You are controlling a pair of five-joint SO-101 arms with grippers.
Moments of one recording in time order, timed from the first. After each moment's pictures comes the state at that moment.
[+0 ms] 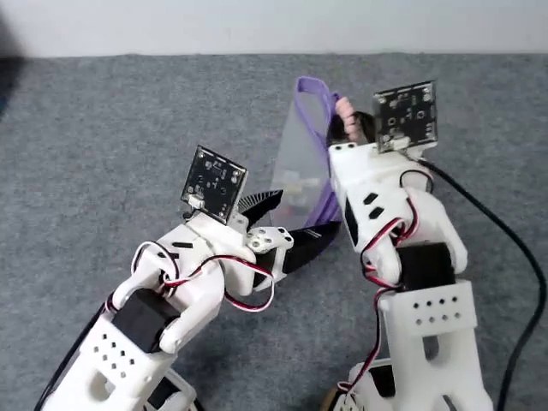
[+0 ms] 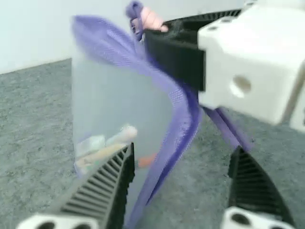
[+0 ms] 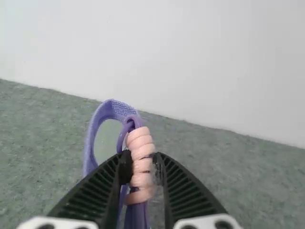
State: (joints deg) left arm 34.4 -55.4 43.4 50.9 14.4; right arm -12.4 -46.0 30.9 40.7 5.9
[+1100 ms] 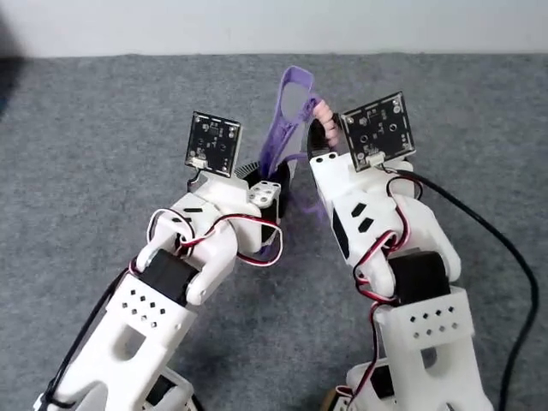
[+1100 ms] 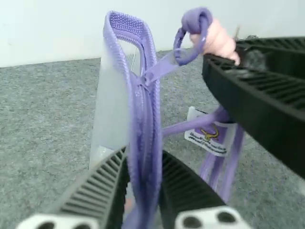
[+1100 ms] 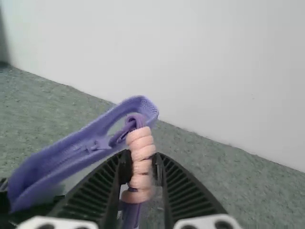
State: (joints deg) left arm 27.2 -40.7 42.9 37.5 18.6; right arm -15.8 -47.0 30.9 40.7 10.0
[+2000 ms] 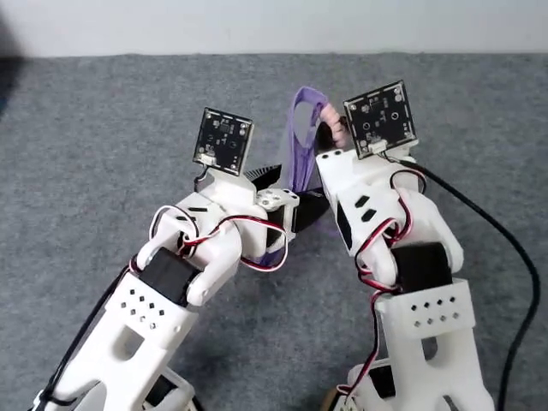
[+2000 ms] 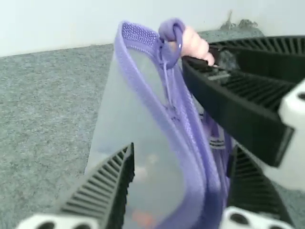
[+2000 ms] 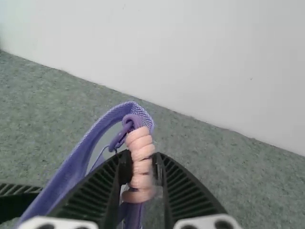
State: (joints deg) left arm 29.6 -40.2 38.4 44.3 18.6; right arm -14.9 -45.5 29.2 44.9 10.1
